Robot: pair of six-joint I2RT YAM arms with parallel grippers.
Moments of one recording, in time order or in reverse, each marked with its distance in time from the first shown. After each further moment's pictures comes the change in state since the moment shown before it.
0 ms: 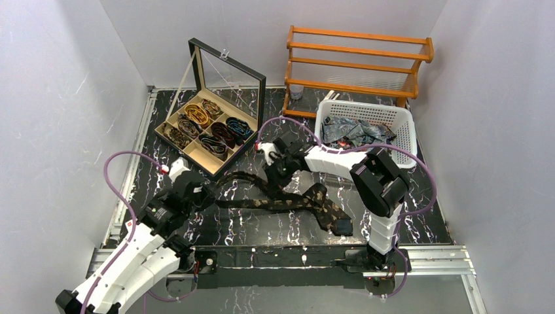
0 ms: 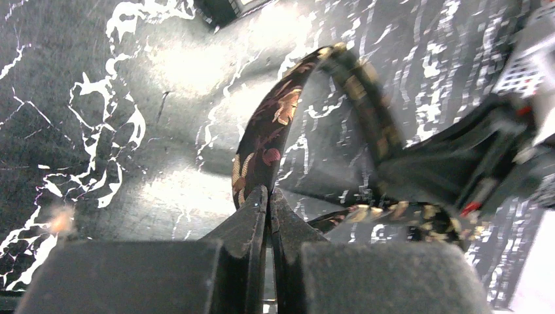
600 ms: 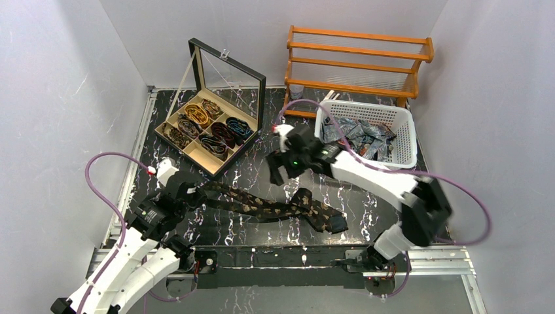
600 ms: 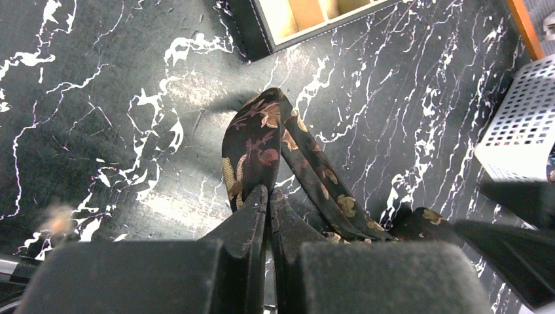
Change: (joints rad) left arm 0.000 -0.015 0.087 -0.133 -0.128 -0.048; right arm 0.016 -0.468 -0.143 -0.076 0.490 0.259
